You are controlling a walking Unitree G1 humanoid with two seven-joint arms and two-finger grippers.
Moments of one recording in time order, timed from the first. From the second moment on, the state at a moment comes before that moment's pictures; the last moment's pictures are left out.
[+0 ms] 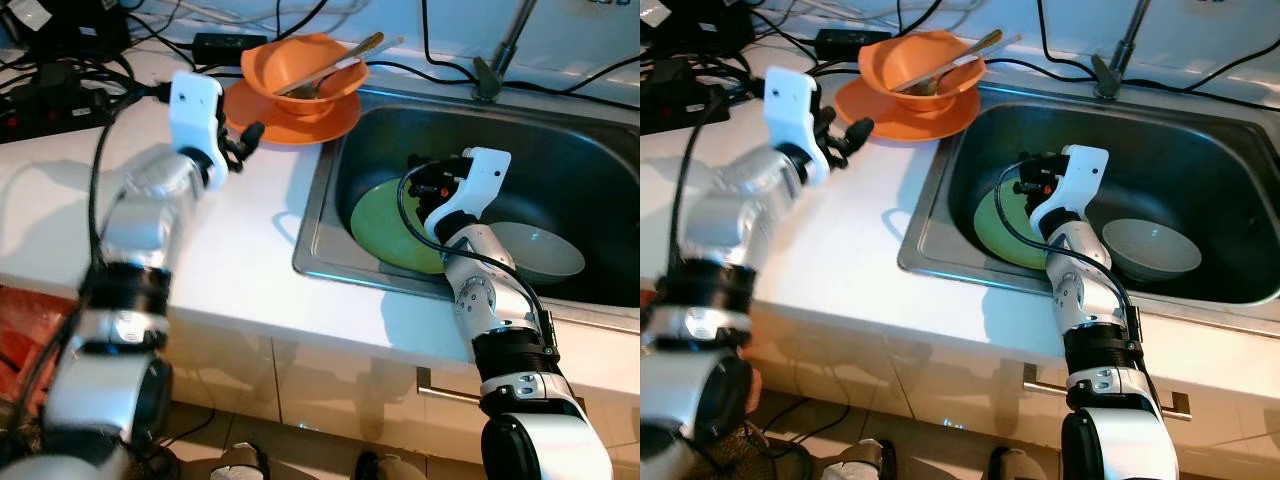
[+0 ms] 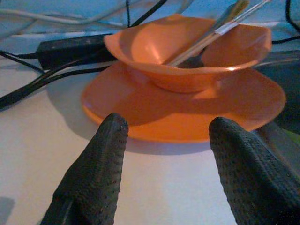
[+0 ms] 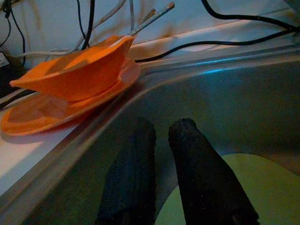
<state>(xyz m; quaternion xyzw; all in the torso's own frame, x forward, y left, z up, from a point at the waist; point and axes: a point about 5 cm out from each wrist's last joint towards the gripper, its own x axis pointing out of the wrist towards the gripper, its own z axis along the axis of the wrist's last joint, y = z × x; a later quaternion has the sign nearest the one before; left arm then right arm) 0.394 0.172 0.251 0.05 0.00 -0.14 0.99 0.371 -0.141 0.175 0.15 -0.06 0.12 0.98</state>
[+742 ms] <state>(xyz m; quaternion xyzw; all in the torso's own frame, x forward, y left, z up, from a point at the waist) 0.405 0.162 0.239 0.05 0.03 -0.17 0.98 0.392 -0.162 0.223 0.06 -0.09 0.11 0.99</state>
